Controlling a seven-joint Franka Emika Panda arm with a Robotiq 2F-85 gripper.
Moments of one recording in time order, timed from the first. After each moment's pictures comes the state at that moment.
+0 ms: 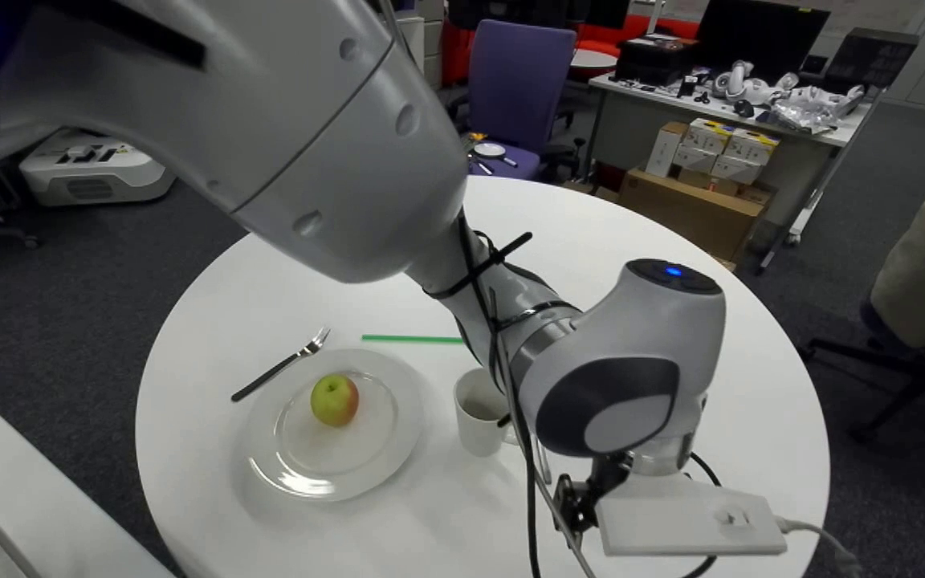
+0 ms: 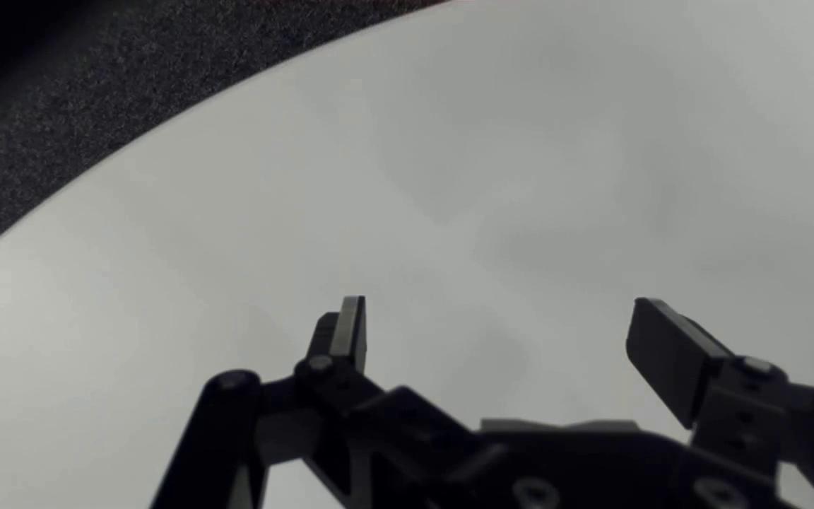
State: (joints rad) arm -0.66 0.75 -0.20 -1.71 -0.16 2.47 -1.19
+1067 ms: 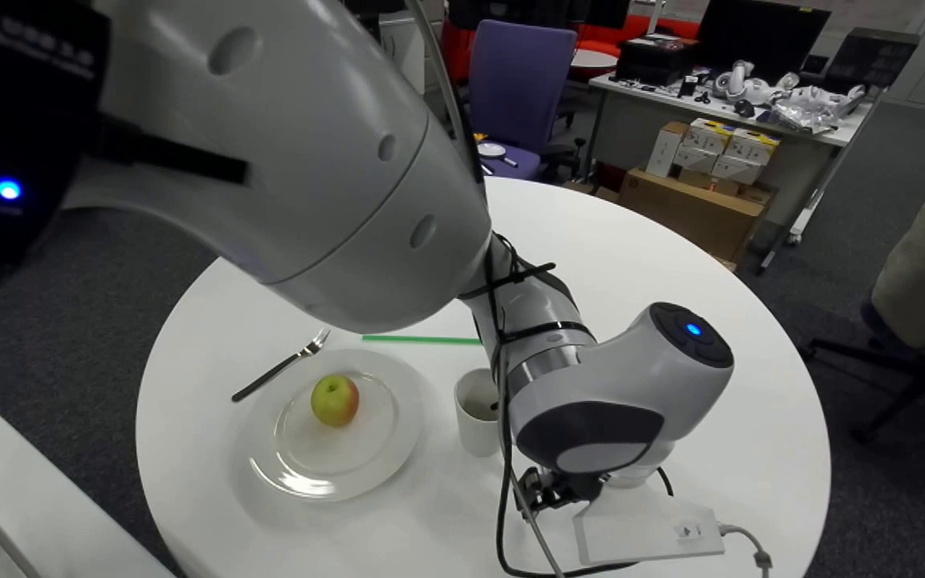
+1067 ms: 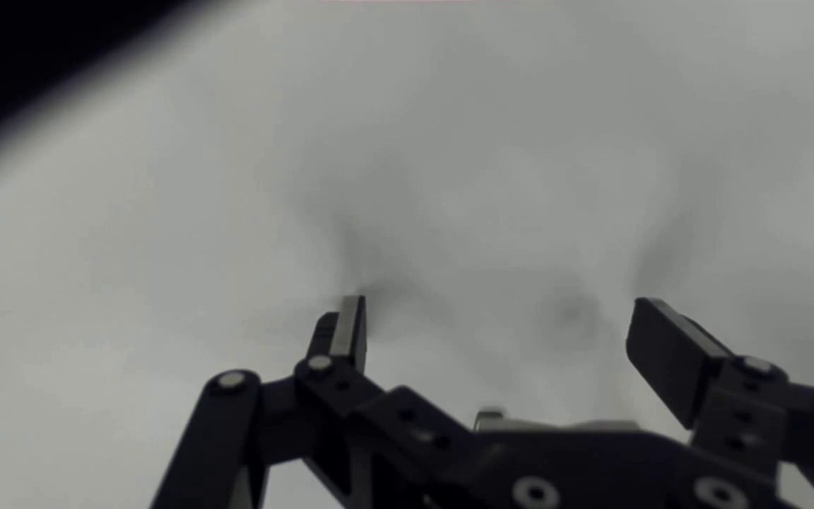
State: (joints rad) arm -0.81 0.80 -0.01 -1.69 0.05 2.40 -1.49
